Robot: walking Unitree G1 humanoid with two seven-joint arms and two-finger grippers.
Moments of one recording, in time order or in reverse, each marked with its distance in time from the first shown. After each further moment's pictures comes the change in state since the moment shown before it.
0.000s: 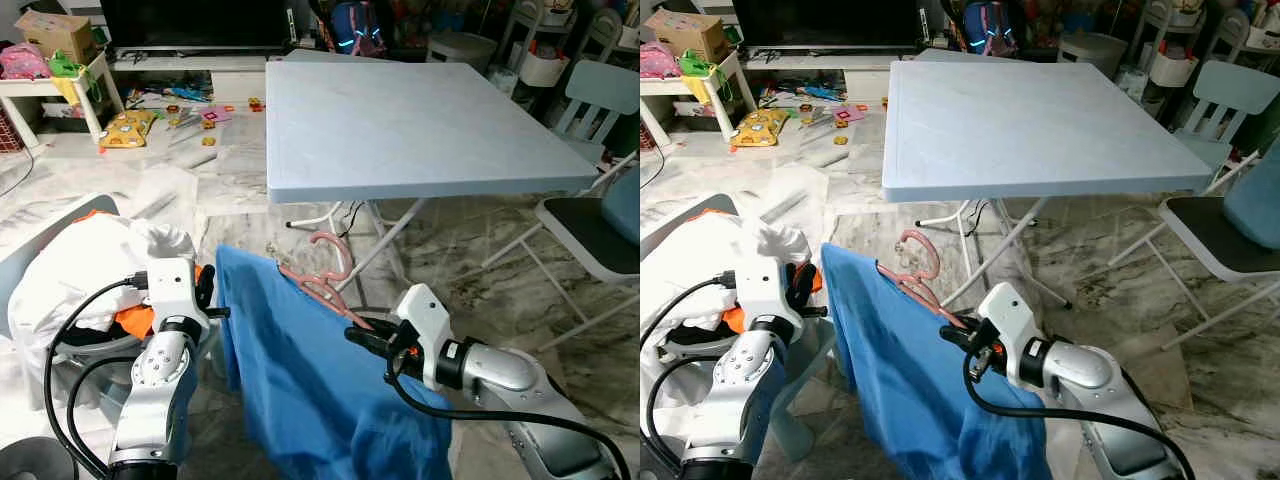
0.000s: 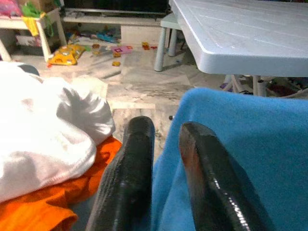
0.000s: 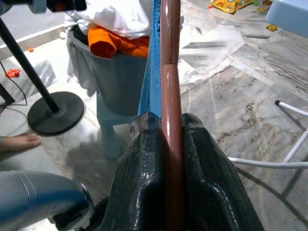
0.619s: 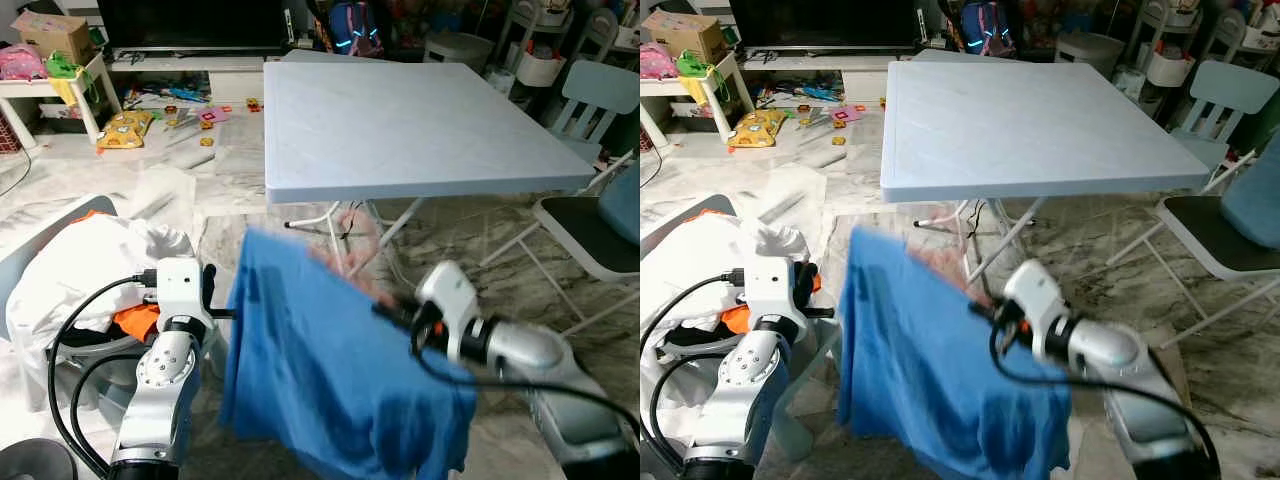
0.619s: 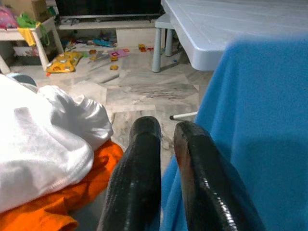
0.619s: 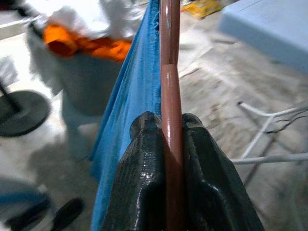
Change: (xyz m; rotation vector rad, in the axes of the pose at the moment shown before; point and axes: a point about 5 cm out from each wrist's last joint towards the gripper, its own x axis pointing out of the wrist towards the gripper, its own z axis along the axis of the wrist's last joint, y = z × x) left arm 0.000 -0.006 -0.003 0.055 -0.002 -0.032; right arm -0.013 -0.041 0.011 -0.067 -0.019 -0.130
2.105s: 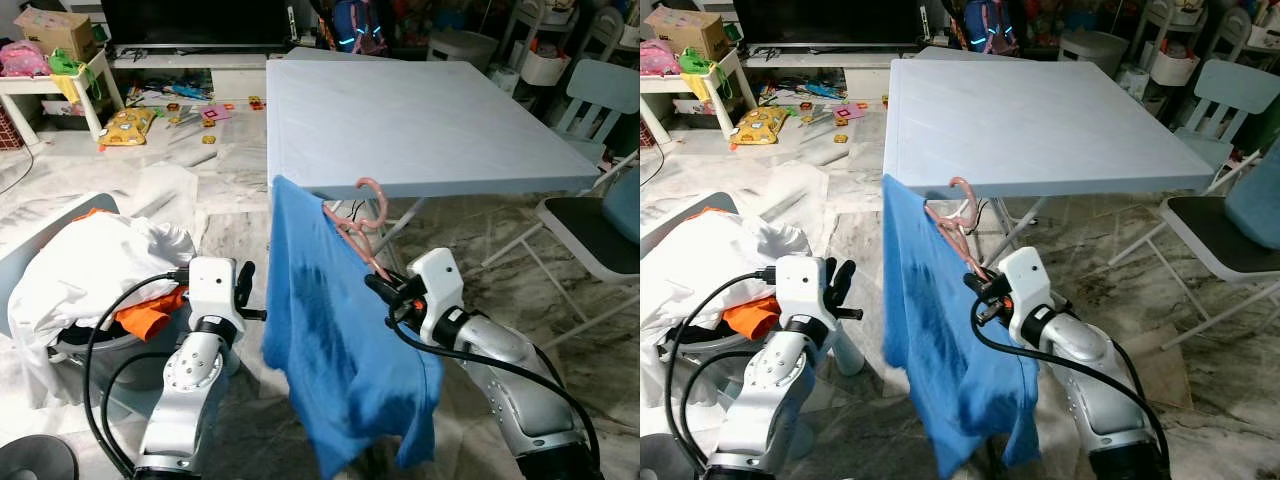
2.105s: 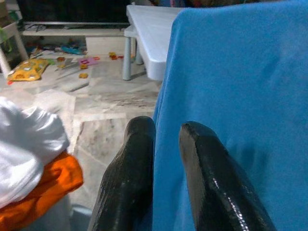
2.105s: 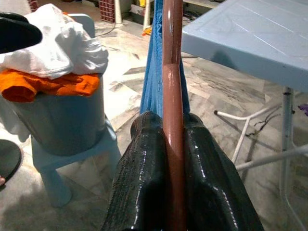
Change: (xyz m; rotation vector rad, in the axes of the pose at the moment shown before) left arm -0.008 -0.035 0.008 -0.037 -0.046 -0.136; right arm 0.028 0.008 -0.001 0.107 -0.101 -0.169
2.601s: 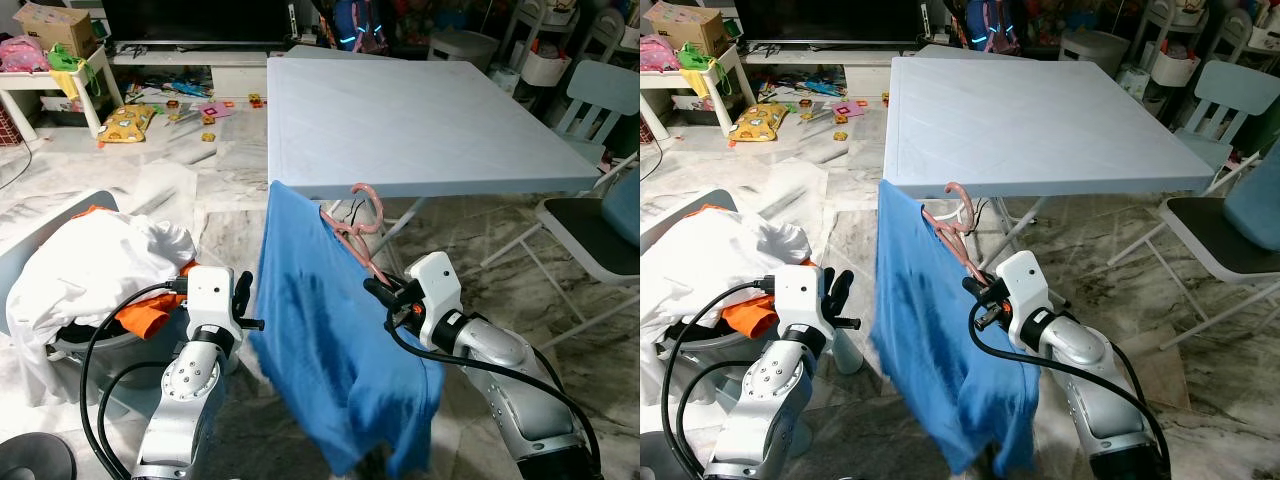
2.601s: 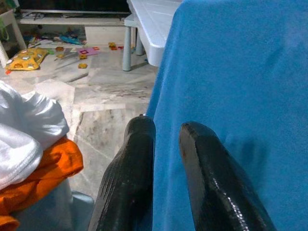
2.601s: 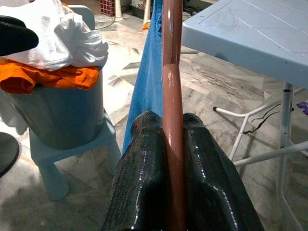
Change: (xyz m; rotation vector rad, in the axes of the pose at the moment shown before) left arm -0.006 -0.001 -0.008 -0.003 0.035 -0.009; right arm -0.003 0.000 -0.004 -0.010 0.018 -0.005
